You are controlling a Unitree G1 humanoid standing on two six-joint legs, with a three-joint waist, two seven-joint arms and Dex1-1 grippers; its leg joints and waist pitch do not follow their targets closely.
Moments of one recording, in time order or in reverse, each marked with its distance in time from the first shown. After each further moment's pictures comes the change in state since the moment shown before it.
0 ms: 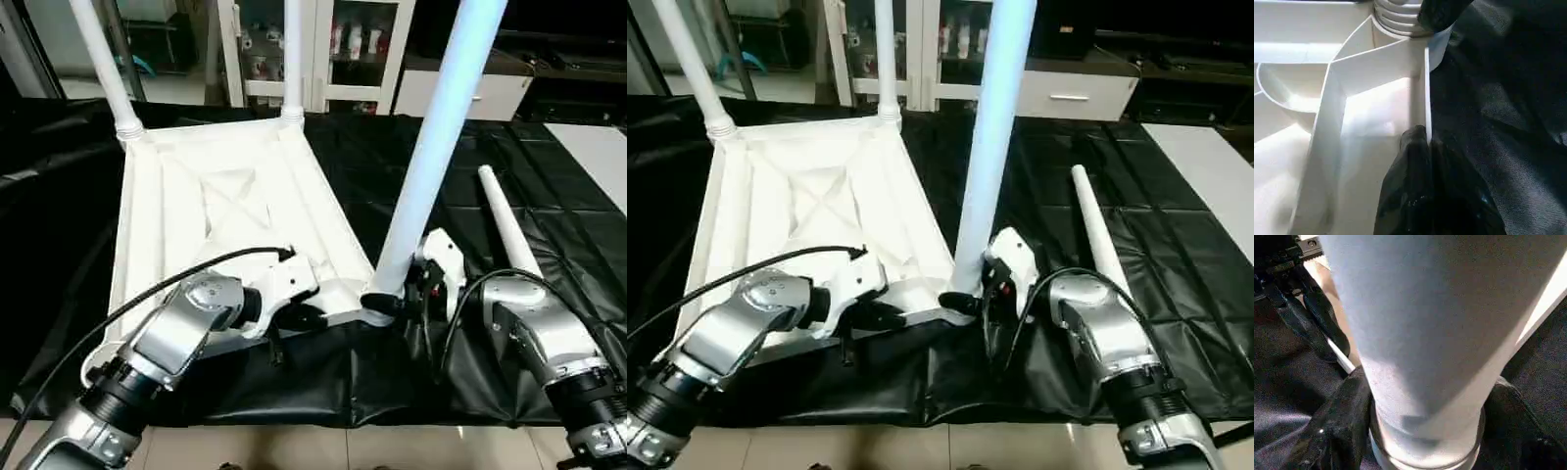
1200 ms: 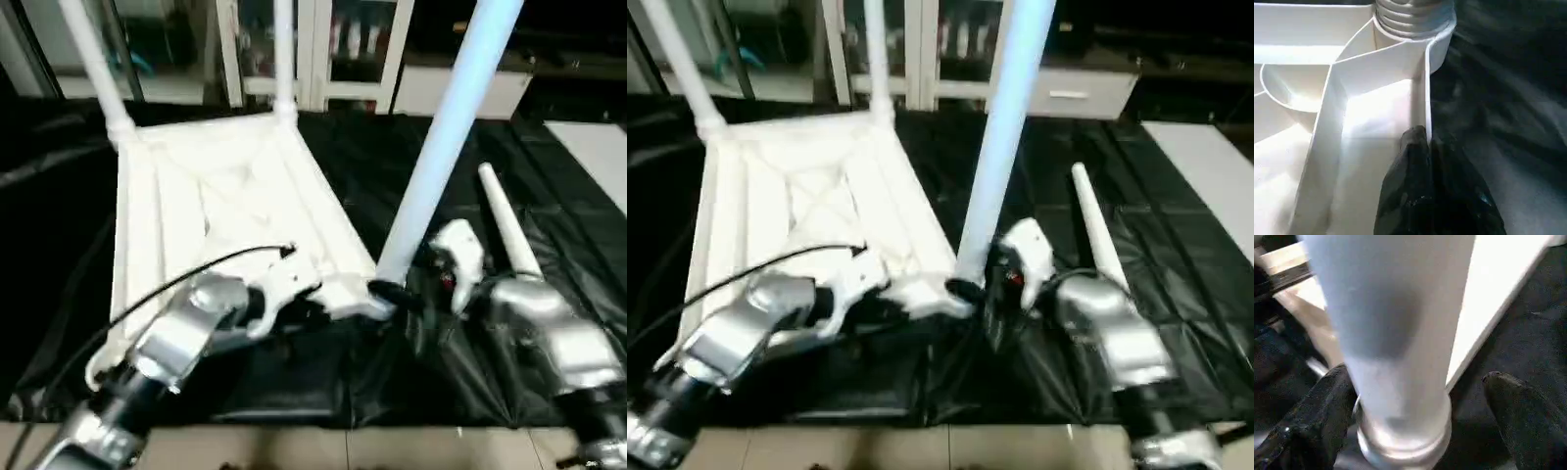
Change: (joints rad) left arm 0.015 -0.022 0.015 -0.004 0.012 -0.012 0.029; right arm 0.057 -0.028 -0.071 -0.108 0.059 0.047 -0.074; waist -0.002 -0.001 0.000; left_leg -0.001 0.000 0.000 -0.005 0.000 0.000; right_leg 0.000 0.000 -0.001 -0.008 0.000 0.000
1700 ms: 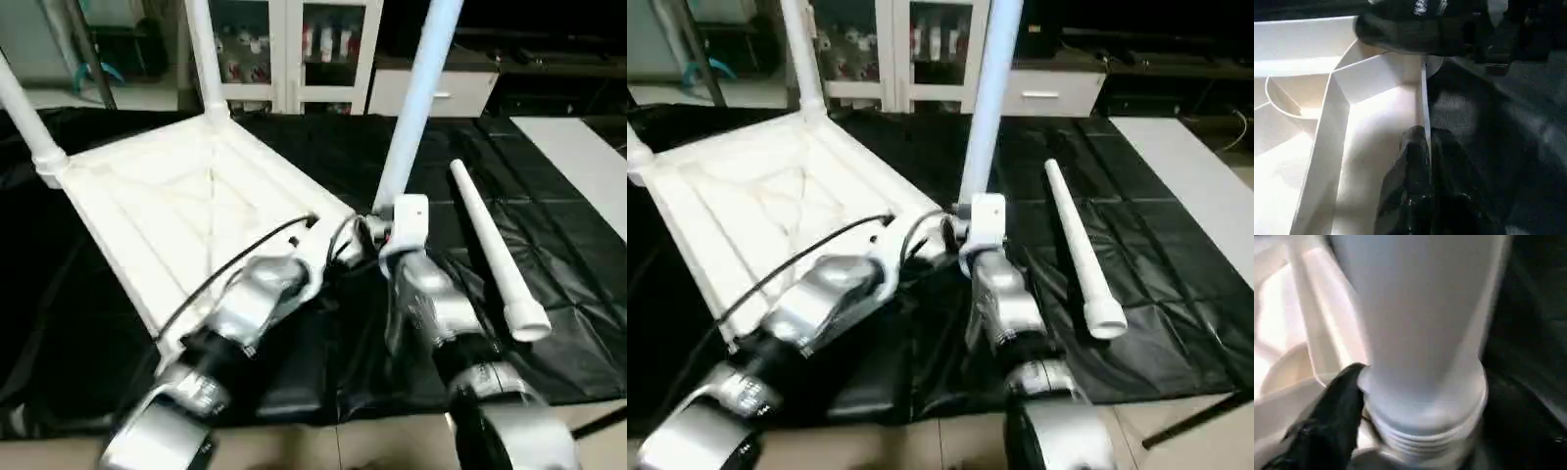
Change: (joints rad) left arm -0.142 -0.249 0.073 0.289 0.082 -0.005 0.340; right arm -0.222 0.458 -0.160 0.486 -0.133 -0.193 -0.774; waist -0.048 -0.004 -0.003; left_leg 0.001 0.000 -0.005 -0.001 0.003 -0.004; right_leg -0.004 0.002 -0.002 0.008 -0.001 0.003
